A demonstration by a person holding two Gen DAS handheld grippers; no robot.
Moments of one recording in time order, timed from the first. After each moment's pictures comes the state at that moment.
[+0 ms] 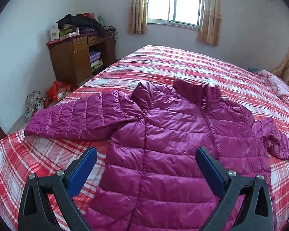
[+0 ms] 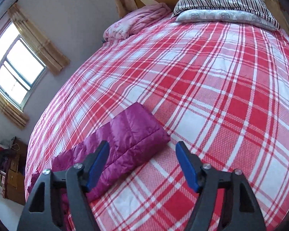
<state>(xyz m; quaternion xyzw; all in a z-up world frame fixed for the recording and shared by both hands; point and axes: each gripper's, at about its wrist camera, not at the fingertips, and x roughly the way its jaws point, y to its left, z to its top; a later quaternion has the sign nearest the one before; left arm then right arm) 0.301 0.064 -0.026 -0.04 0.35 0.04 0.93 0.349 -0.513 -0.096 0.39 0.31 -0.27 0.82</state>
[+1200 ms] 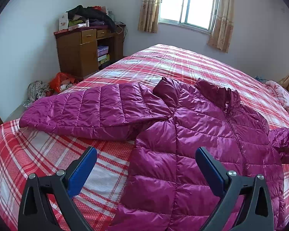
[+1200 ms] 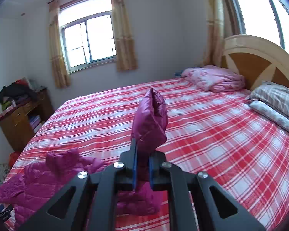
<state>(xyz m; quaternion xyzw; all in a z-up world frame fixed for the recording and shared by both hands) 0.319 0.121 -0.062 -0.08 0.35 0.05 0.93 0.403 -0.280 0.061 0.08 0.23 -0.08 0.97</state>
